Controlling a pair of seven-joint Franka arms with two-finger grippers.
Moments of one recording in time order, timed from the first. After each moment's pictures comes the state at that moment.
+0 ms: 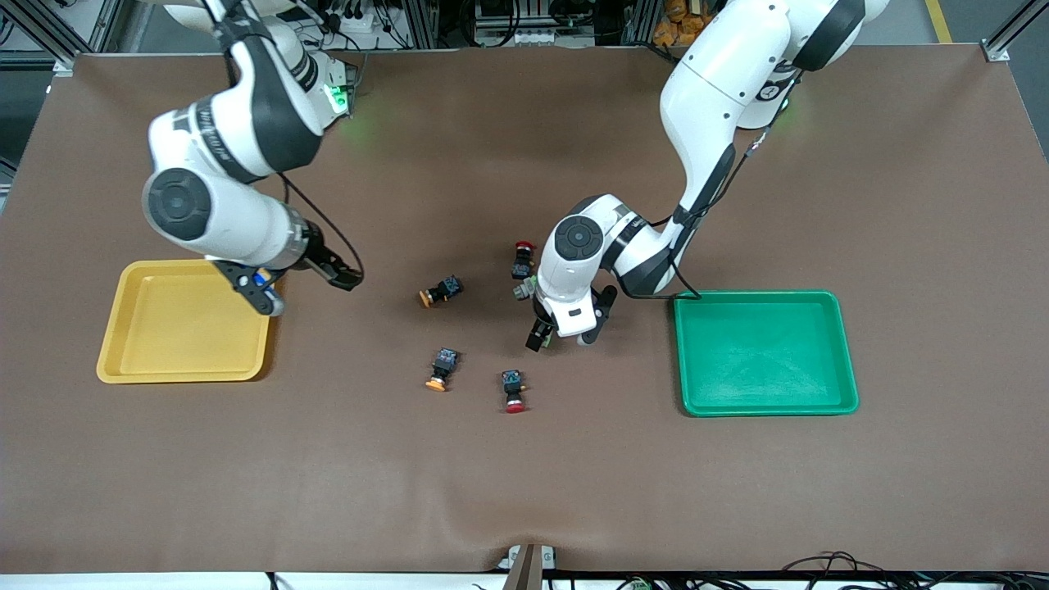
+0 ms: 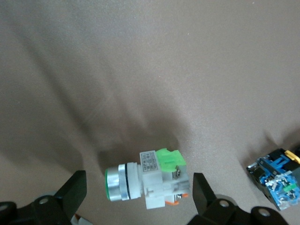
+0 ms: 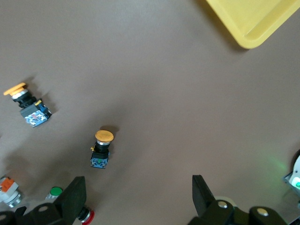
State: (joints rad) left arm -0.59 0.82 -0.16 -1.55 0.12 2.51 -1.89; right arm 0.32 0.19 0.03 -1.84 0.15 1.81 1.09
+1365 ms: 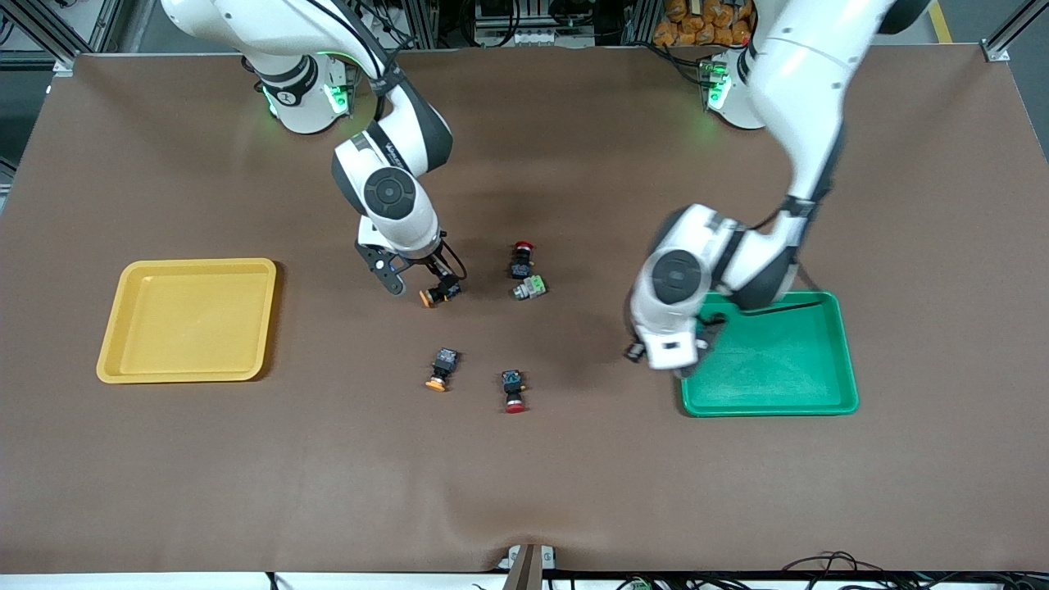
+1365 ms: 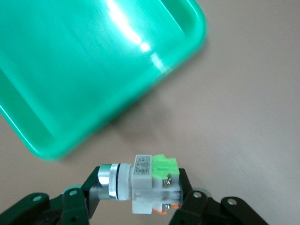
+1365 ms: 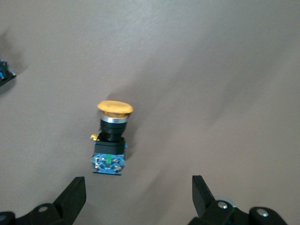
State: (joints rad) left arm -0.33 0.60 -0.14 -1.67 0.18 2.17 -1.44; right arm 0.61 0.38 0.03 -2.04 0.05 2.31 1.49
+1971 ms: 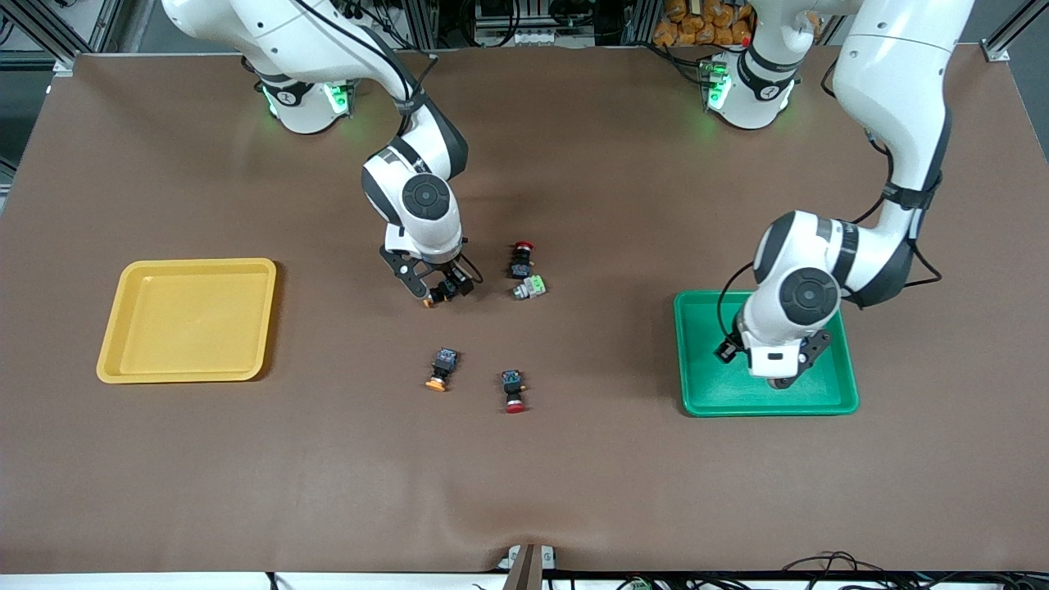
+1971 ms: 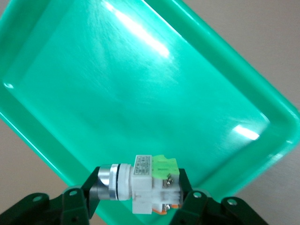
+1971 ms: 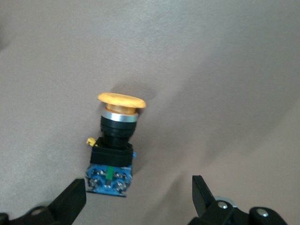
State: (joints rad) left arm -0.11 0.51 -0.14 -1.81 0.18 2.17 -1.09; right arm 0.65 0.49 0.03 -2.04 -0.06 2.44 1.59
